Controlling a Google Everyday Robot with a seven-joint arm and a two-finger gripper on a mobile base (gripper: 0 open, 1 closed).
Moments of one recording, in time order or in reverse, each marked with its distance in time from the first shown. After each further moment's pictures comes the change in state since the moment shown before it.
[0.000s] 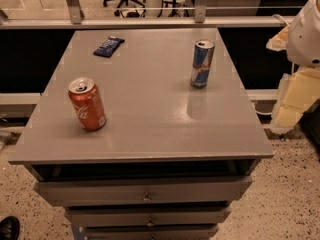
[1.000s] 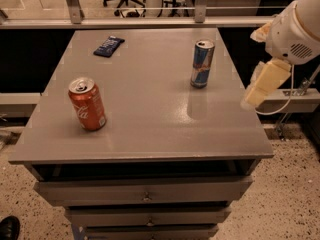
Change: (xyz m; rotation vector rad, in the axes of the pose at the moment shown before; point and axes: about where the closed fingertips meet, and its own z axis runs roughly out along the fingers) arm -0.019 -0.066 0.045 0.079 -0.193 0.053
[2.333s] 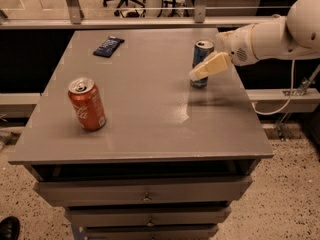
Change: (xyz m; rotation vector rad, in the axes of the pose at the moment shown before) arm -0.069 -0.098 0.122 0.012 -0.546 0.275
